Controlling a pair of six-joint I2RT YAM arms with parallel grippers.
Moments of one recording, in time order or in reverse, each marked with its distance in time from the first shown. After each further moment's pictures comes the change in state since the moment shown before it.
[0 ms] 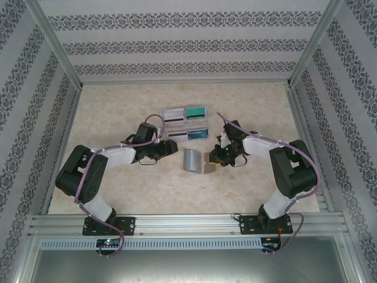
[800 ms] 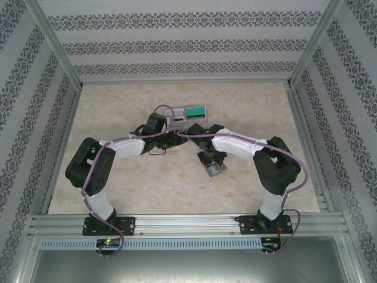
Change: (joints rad) left arm -0.055 0.111 0.202 -0.032 -0.098 0.019; right arm 0.375 0.121 0.372 -0.506 0.755 -0.210
